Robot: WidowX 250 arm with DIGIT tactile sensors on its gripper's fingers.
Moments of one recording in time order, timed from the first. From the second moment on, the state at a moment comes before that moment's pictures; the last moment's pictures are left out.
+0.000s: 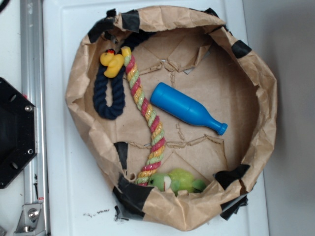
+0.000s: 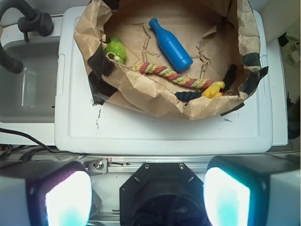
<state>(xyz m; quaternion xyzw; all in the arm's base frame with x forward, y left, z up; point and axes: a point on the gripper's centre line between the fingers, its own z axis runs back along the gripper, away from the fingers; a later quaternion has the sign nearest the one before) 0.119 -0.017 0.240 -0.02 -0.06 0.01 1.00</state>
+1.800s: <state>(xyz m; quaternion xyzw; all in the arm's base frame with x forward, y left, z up) 0.275 -0.042 0.087 -0.17 -0.12 -0.14 0.97</state>
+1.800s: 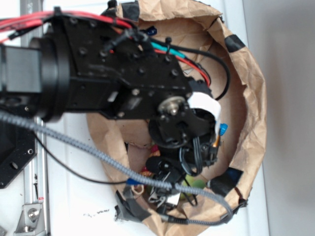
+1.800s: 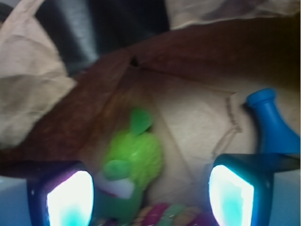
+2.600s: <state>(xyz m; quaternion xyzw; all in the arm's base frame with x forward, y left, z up) 0.272 -0.083 0.025 -0.13 -0.06 -0.15 0.98</state>
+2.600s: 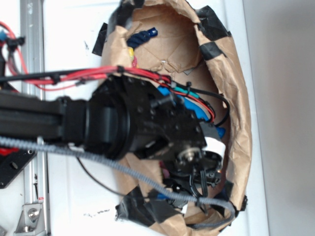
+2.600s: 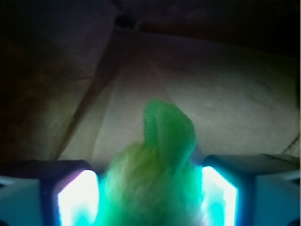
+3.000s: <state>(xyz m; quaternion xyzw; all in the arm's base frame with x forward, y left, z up) 0.278 -0.019 0.038 -0.07 -0.04 -0.06 0.99</state>
